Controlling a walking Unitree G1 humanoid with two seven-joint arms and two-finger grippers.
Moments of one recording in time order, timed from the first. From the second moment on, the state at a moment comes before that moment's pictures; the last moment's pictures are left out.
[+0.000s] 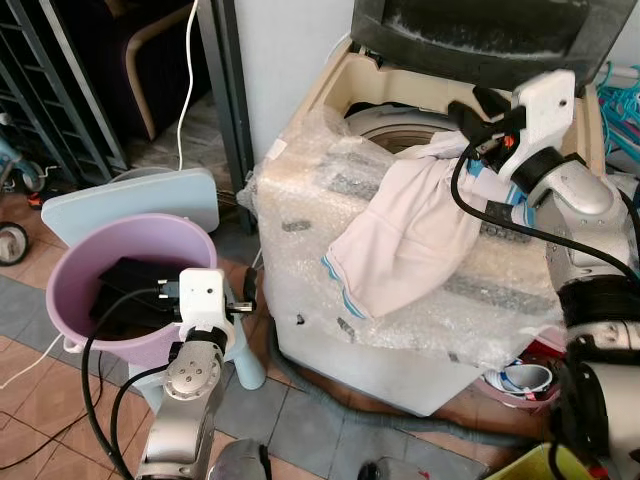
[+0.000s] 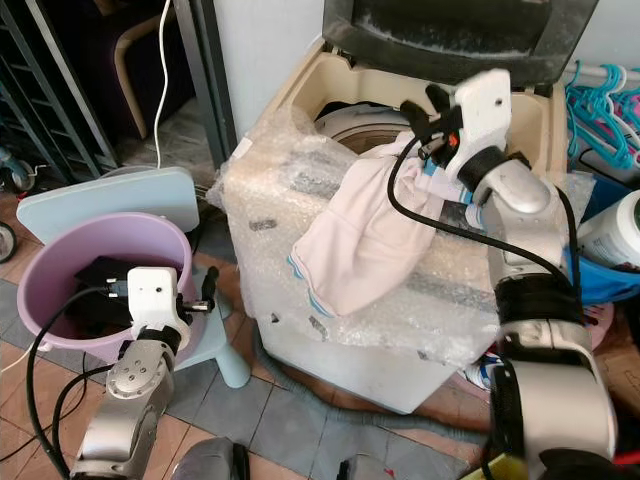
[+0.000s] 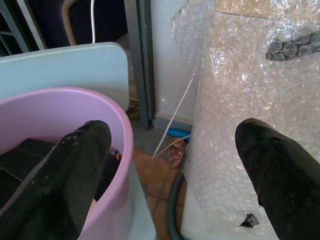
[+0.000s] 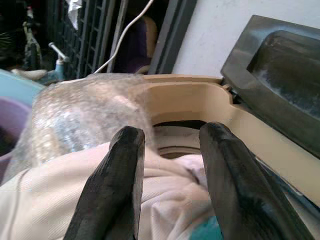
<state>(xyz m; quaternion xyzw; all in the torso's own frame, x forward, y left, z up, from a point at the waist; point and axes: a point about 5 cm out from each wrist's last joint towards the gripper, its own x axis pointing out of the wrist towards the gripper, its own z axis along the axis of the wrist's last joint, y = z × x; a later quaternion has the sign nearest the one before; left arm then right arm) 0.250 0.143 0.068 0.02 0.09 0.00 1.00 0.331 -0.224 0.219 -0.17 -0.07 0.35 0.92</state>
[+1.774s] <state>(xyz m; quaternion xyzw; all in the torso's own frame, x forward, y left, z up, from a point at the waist) 0.258 0.141 0.070 0.02 0.08 0.00 1.00 0.360 -0.250 0.241 -0.19 -0.08 0.21 0.96</state>
